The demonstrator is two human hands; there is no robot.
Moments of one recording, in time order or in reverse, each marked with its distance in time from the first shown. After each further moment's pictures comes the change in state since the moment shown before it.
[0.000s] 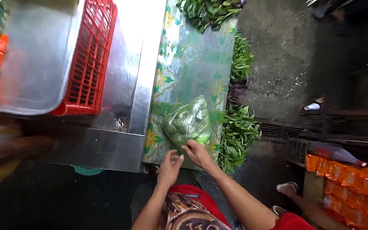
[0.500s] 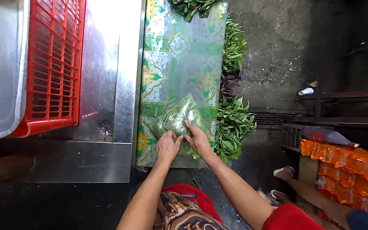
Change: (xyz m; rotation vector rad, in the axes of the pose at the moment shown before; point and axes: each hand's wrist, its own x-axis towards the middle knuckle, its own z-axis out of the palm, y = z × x) left_hand 0.087 0.075 0.013 0.608 0.055 0.036; right_hand 0.033 0.019 -0.034 -0.136 0.266 0.060
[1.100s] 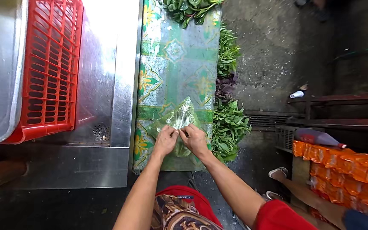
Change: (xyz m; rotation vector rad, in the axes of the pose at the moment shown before) left_hand 0.027 0.003 -0.020 -0.234 -0.067 0.285; right_hand 0.010 -0.025 -0.010 -0.102 0.325 -0.257
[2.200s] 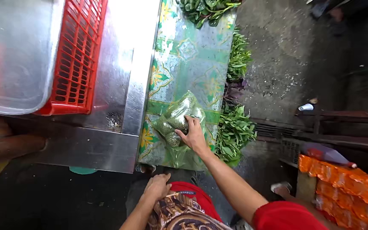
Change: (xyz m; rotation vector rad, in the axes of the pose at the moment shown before) left_hand -0.145 -0.107 0.065 0.429 -0.591 -0.252; right_hand 0.003 -0.005 0.022 -0.043 -0.221 0.220
